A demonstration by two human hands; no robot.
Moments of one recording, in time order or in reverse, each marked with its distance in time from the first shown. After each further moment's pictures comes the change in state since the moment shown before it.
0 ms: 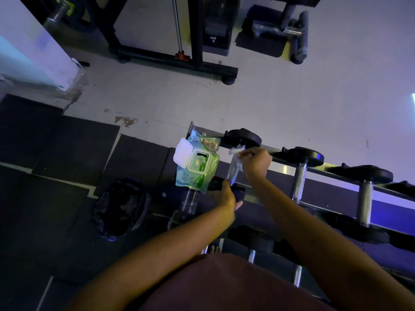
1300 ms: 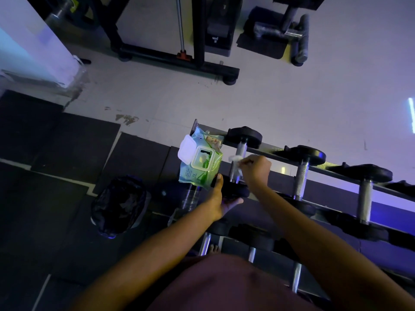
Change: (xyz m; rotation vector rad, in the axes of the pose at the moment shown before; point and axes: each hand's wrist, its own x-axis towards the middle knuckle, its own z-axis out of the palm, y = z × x) left_hand 0.004 0.017 -0.040 -0.104 -0.366 -0.160; right_hand -0.024 0.014 0.002 -0.147 -0.049 -0.086
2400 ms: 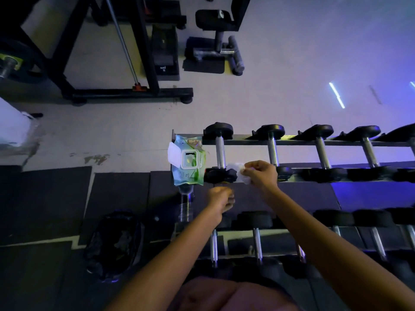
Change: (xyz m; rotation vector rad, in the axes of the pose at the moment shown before) left_hand -0.065 -0.021 -0.032 0.712 -0.060 0.160; right_hand -0.105 0.037 -0.045 0.461 0.177 0.258
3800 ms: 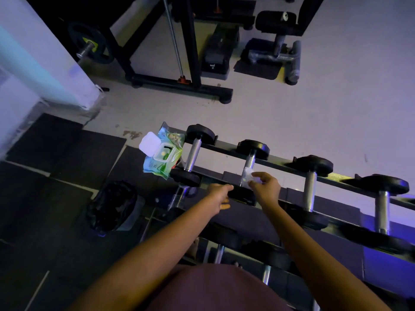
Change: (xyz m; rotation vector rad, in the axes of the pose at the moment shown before) left_hand 0.055 0.003 0.188 -0.034 0.295 -0.018; right_hand 0.140 0.036 -0.132 -0.160 -0.282 -0.138
